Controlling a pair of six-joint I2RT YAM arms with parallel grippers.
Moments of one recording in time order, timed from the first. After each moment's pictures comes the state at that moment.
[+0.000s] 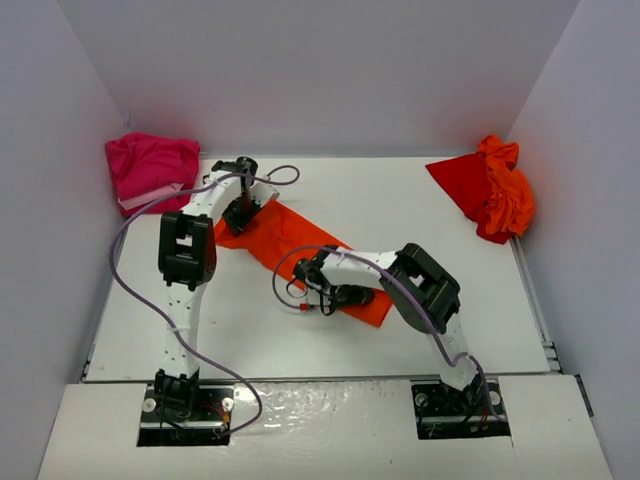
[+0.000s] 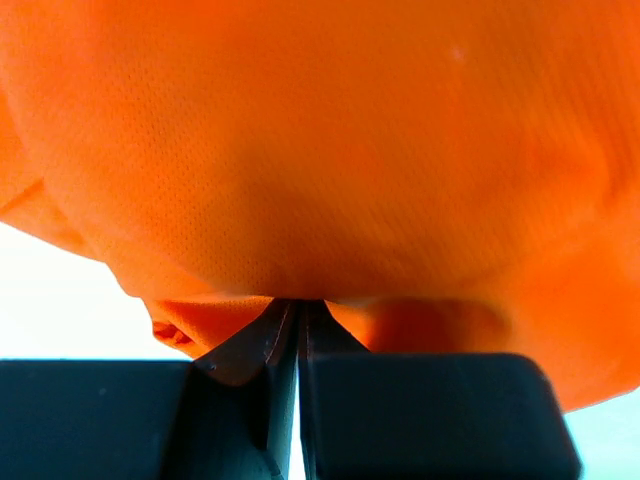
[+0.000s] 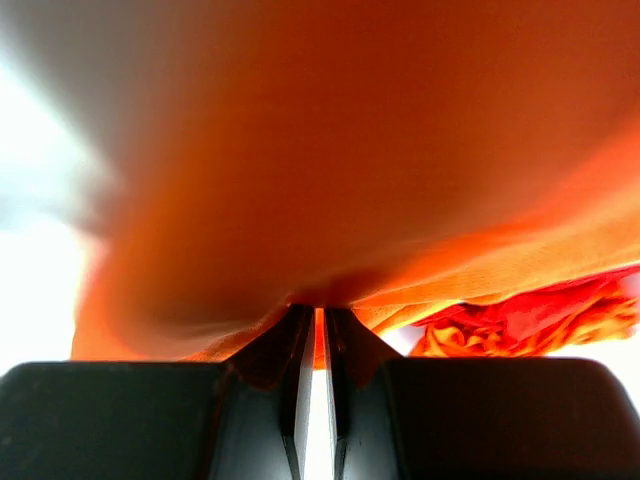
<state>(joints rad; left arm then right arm) -0.21 2.34 2.02 -1.10 -0.03 0.51 0.87 2.10 1.34 -1.01 0.44 -0.67</state>
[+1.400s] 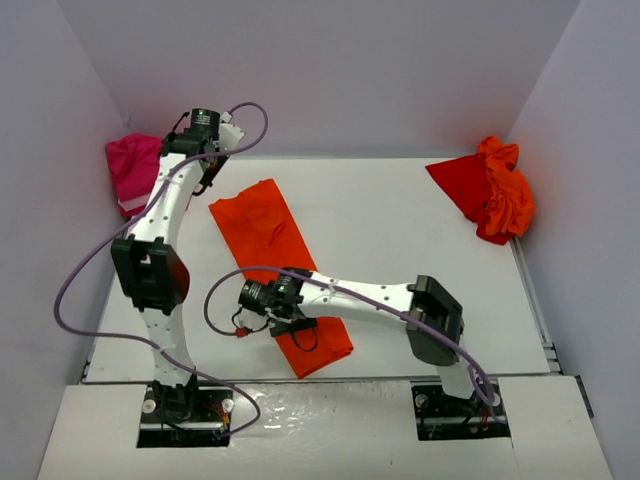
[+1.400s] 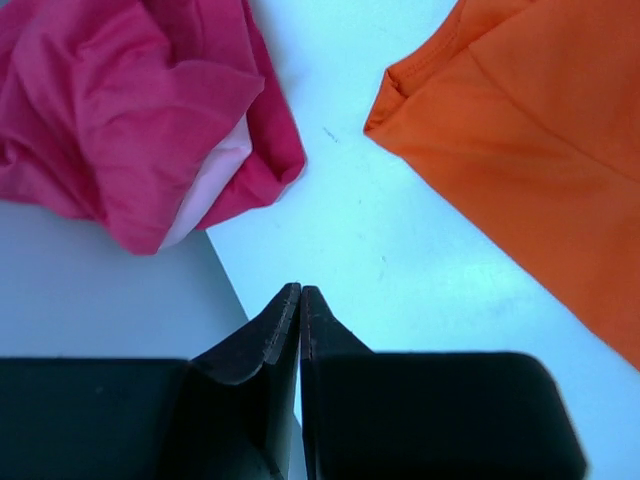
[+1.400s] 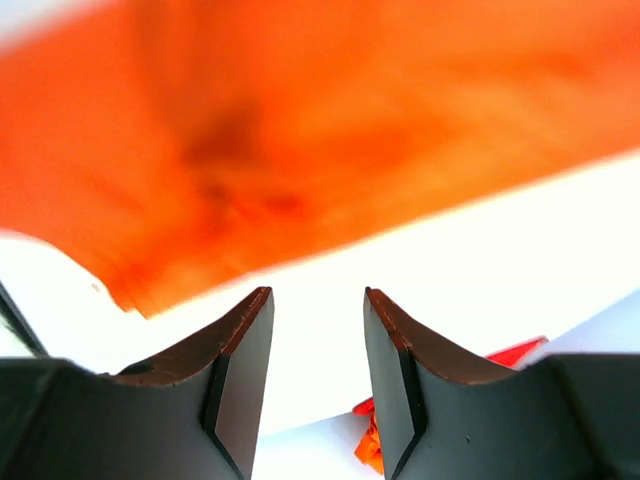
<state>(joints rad) -0.15 2.04 2.12 -1.01 -0.25 0.50 1.25 2.02 1.64 -1.09 0.29 -0.58</state>
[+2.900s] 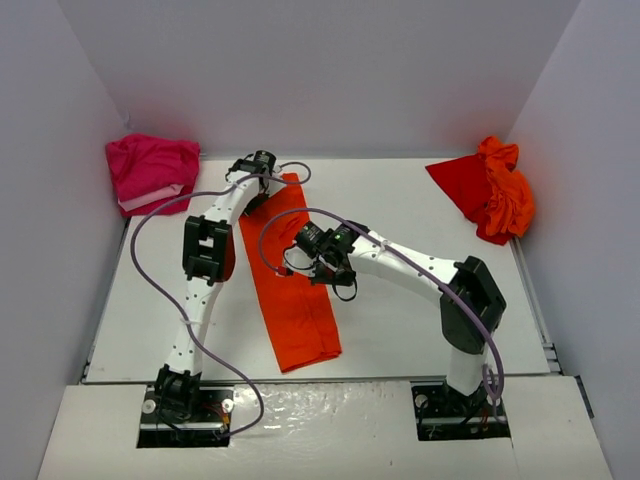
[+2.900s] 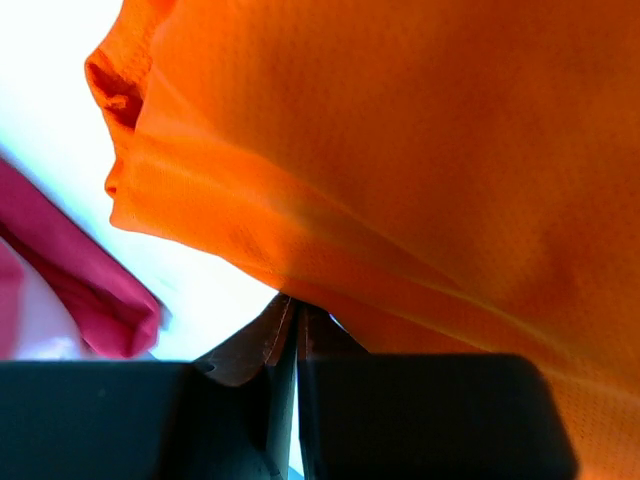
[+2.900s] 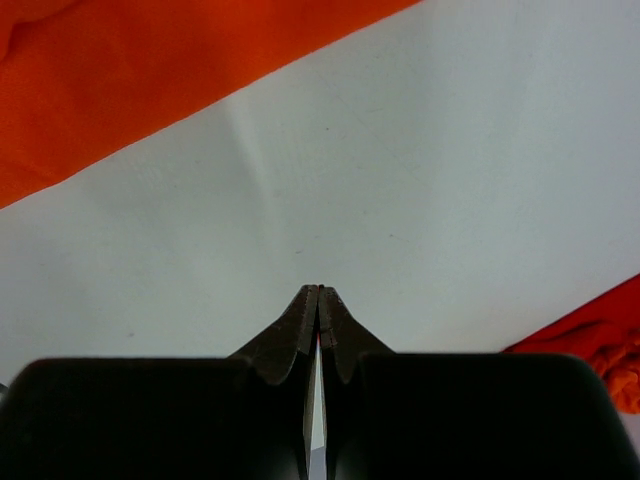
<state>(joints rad) -0.26 2.61 2.41 -1.06 -0.36 0.59 0.90 1.81 1.45 -0.97 0.21 -0.60</state>
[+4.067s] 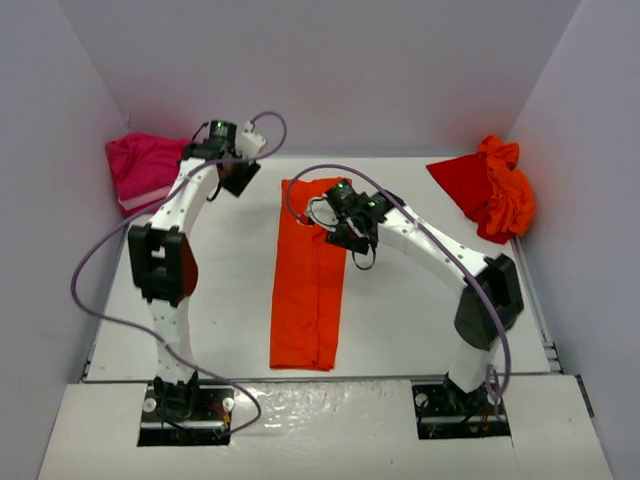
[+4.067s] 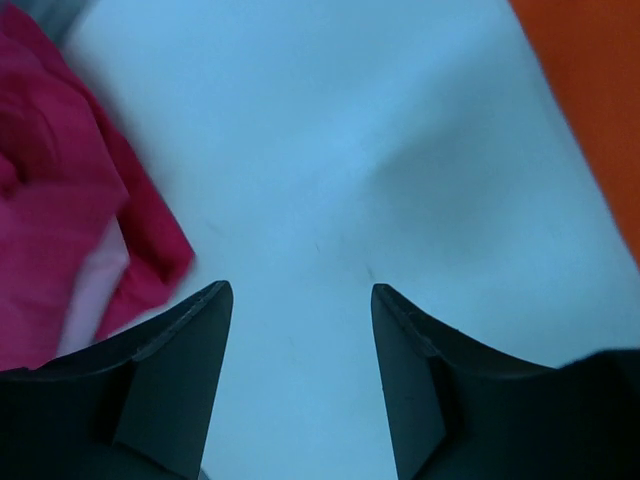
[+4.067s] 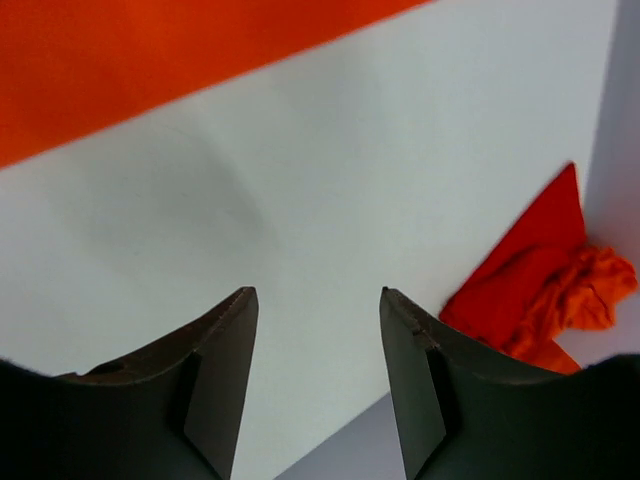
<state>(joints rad) -0.19 2.07 1.99 -0.83 -0.01 0.50 0.69 1.75 1.53 -0.88 0.28 -0.64</state>
